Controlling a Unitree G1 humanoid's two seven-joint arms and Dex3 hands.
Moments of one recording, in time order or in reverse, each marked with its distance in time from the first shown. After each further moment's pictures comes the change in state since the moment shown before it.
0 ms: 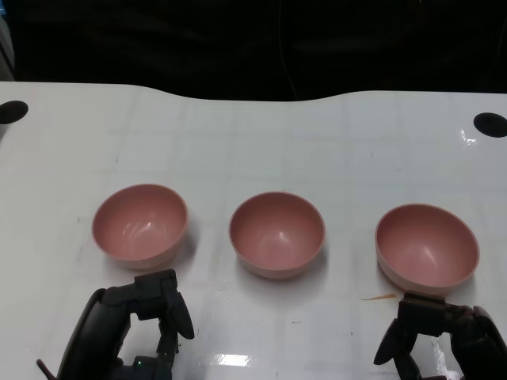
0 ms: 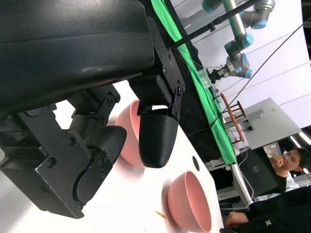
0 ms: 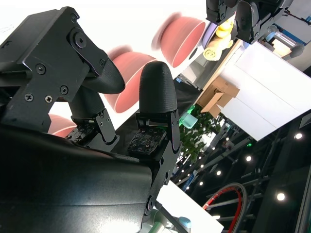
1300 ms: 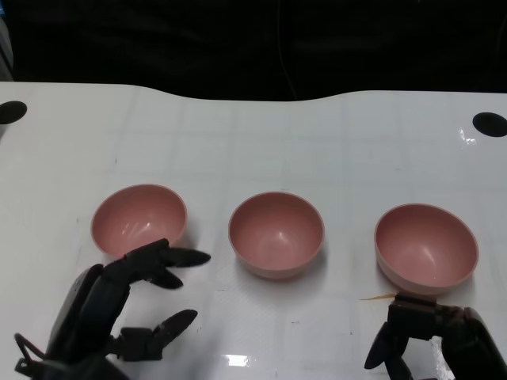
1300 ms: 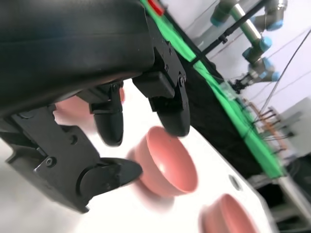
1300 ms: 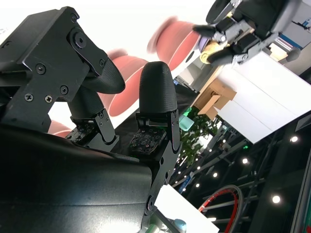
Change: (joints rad) left arm 0.022 0.033 0.052 -0.272 0.375 0.285 0.211; right arm 0.016 0.021 0.001 -0.044 -0.034 0.017 0.003
